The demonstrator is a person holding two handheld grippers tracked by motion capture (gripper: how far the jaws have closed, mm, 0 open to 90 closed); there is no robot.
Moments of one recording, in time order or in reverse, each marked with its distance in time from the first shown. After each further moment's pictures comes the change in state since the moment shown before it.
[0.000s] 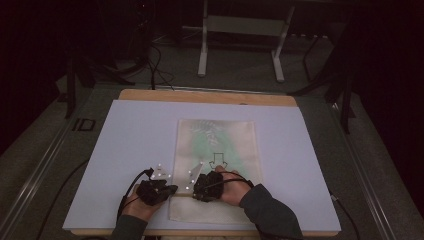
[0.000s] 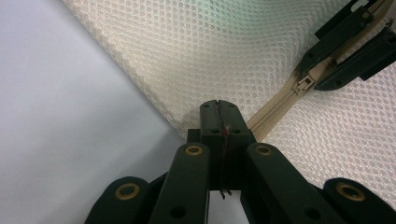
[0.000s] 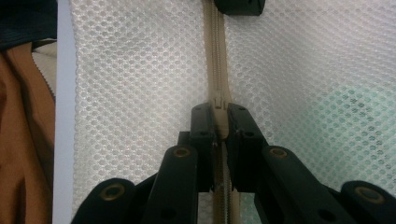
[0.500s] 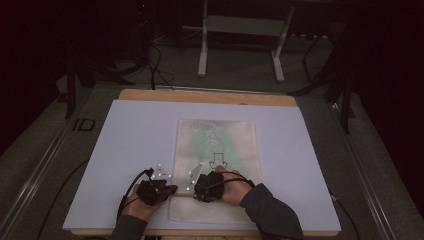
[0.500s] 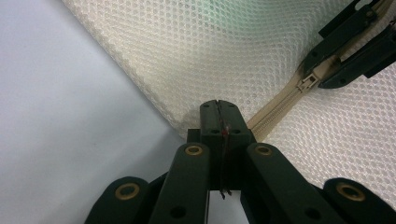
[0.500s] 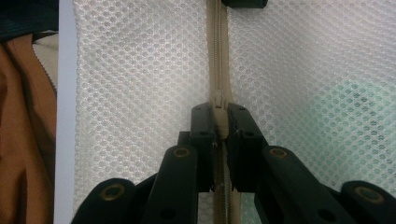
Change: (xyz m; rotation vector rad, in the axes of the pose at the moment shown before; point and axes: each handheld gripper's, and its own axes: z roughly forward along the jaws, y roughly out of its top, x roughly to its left) left arm 0.000 0.000 0.000 0.001 0.001 0.002; right arm 0.000 -0.001 -0.001 0.019 0.002 -0.013
